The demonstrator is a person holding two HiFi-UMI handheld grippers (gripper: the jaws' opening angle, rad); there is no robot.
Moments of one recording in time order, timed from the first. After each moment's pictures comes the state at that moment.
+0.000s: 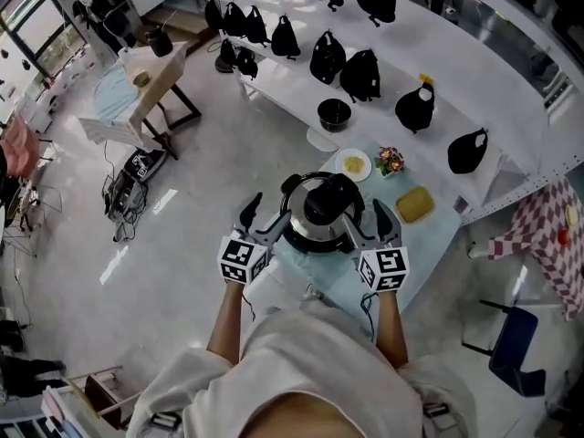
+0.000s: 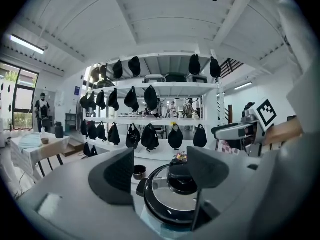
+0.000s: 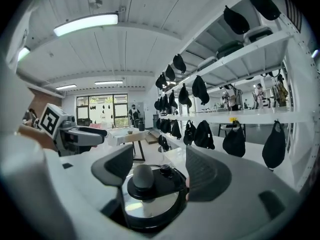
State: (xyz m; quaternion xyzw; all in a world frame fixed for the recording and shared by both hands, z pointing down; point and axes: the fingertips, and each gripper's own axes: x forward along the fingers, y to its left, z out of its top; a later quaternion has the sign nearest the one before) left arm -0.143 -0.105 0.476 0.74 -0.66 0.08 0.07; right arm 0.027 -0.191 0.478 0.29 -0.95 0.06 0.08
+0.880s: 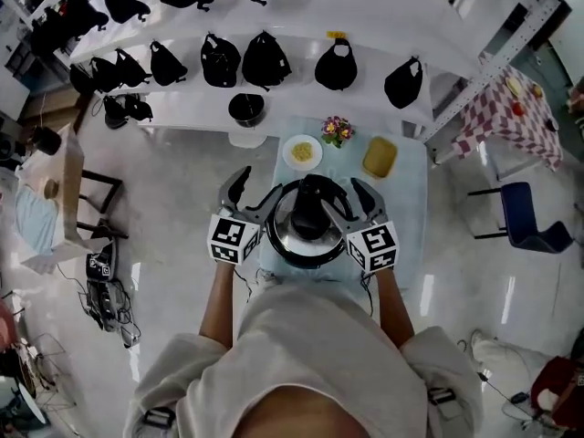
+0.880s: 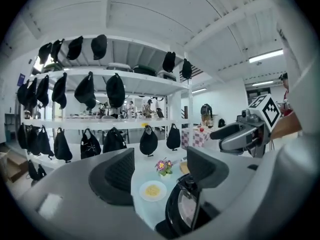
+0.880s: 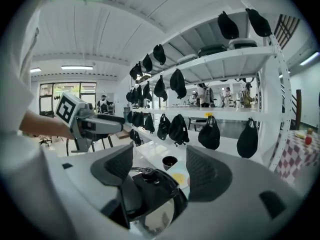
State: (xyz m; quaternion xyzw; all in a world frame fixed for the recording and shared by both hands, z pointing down) left arm -0.167 -0.276 0.487 0.90 -0.43 0.10 0.04; right arm -0.018 -0.244 0.505 0.46 -0.87 0.08 0.13
